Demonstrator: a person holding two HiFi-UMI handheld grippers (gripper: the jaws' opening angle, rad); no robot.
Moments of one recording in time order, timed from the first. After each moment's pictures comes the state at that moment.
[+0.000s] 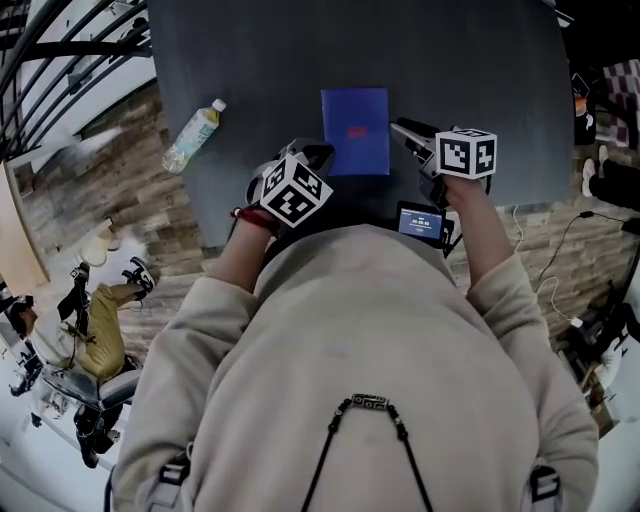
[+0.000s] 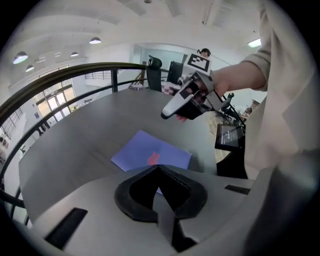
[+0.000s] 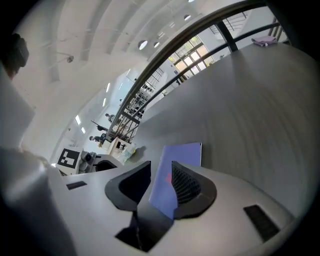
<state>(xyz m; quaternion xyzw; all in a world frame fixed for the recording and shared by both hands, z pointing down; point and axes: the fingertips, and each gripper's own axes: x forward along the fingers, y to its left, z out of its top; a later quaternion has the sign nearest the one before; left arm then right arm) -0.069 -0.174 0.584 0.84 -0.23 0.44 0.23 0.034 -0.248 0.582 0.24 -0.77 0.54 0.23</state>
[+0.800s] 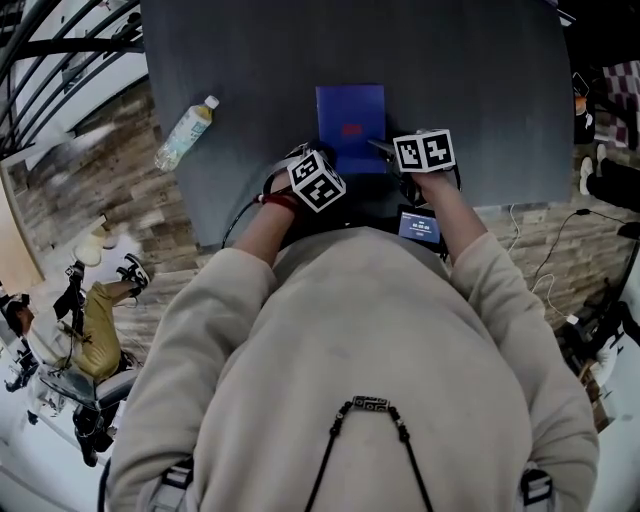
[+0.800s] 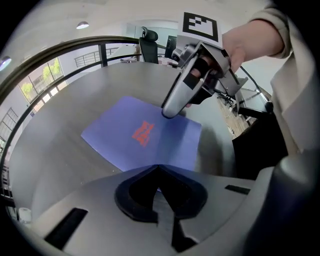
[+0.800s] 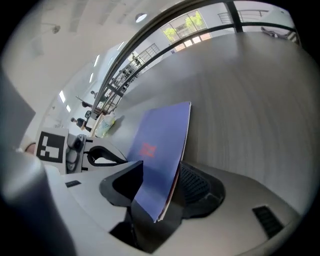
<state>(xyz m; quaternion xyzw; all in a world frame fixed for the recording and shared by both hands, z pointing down) -0.054 -0.143 0.693 0.79 -0.20 0.53 0.24 0.028 -0.203 0.686 0.24 -0.73 0.52 0.37</state>
